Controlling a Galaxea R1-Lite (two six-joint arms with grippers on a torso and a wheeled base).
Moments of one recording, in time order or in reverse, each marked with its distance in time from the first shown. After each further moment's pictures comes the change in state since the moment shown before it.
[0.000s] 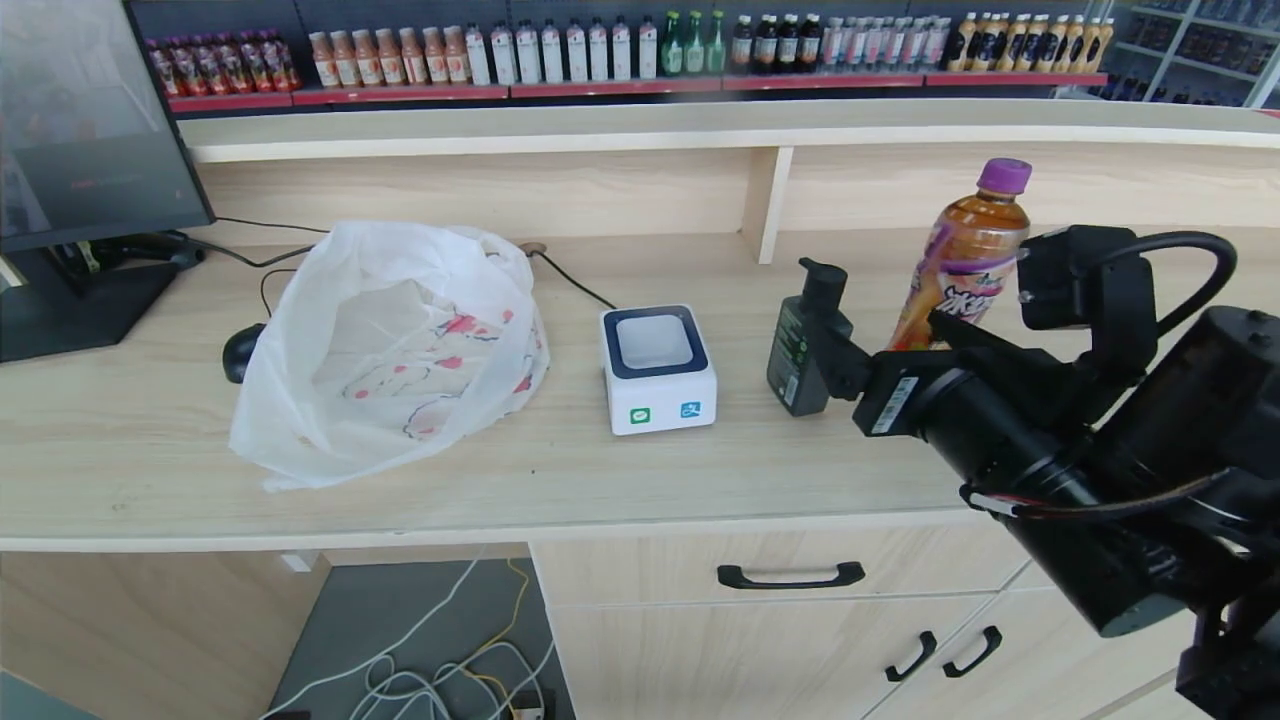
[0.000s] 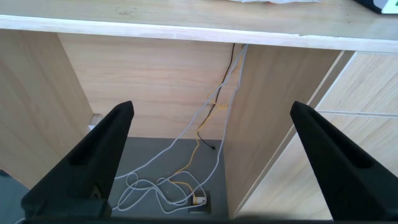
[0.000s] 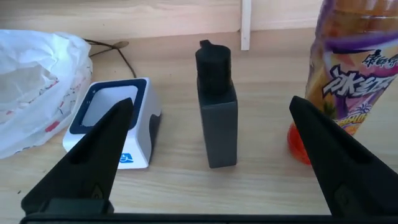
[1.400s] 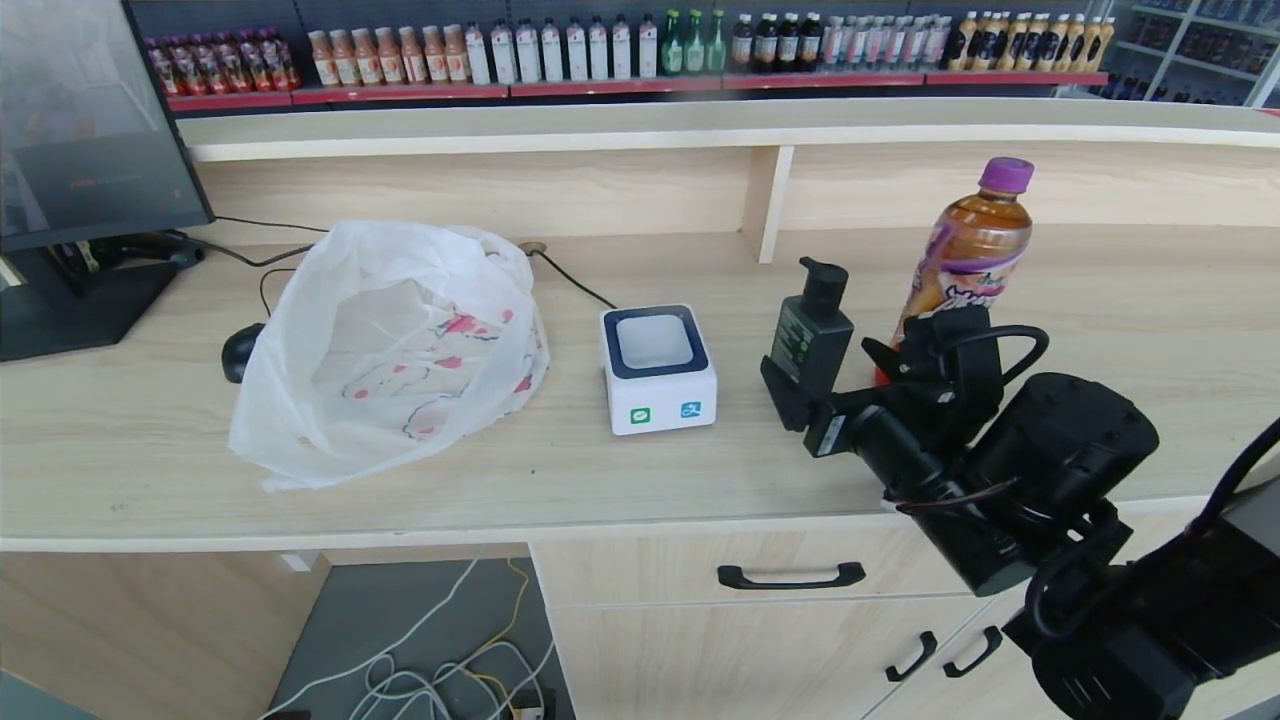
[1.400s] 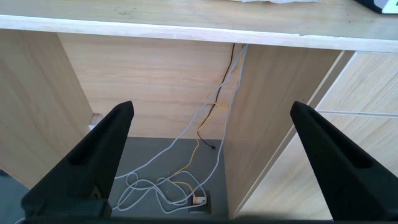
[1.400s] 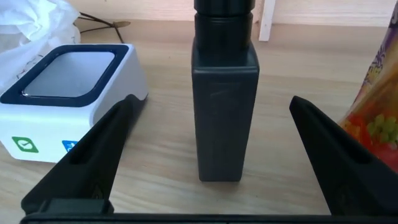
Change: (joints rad) left arm 0.000 0.000 0.000 0.000 0.000 0.000; right arm -0.159 0.298 0.016 -0.328 0.255 -0.060
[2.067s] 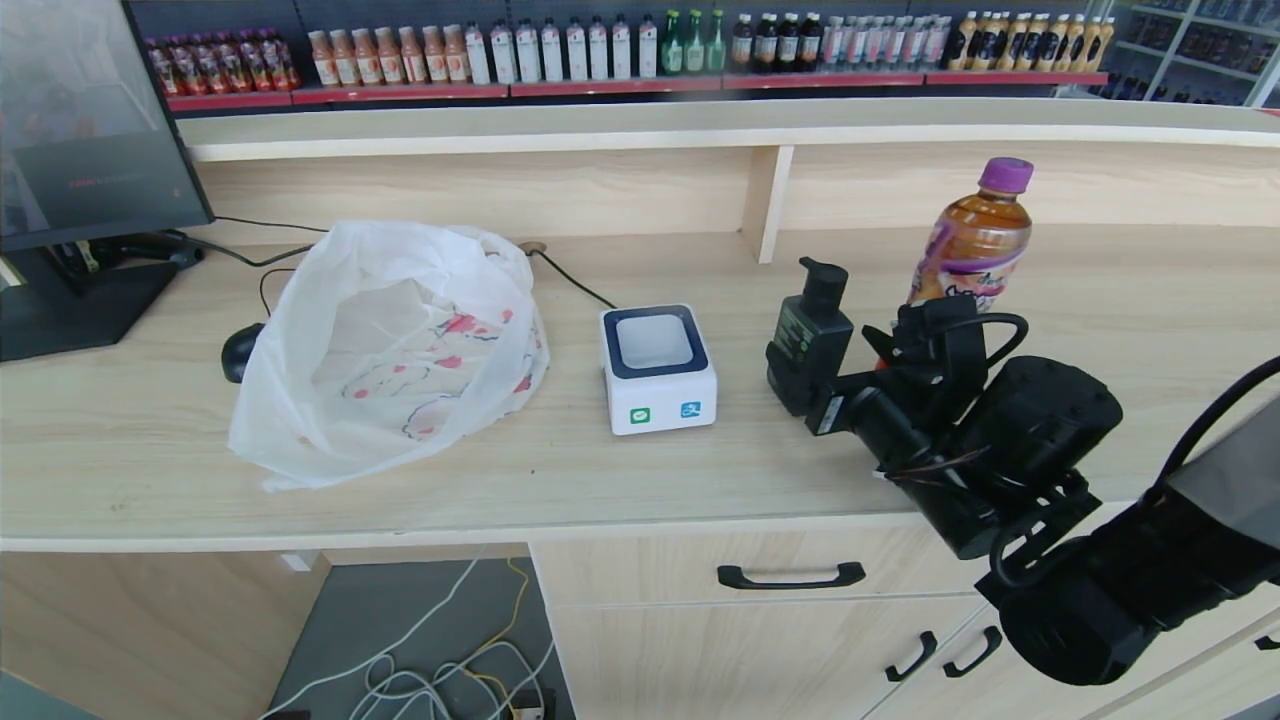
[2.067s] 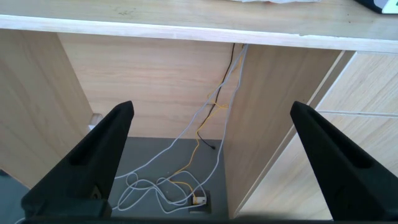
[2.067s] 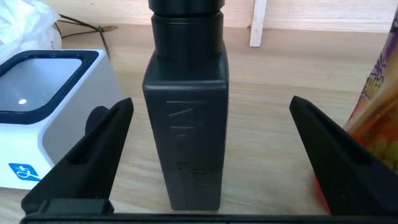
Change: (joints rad) left arm 0.000 0.000 0.000 0.000 0.000 0.000; right arm -0.074 0.069 -0.084 -0.003 0.063 0.001
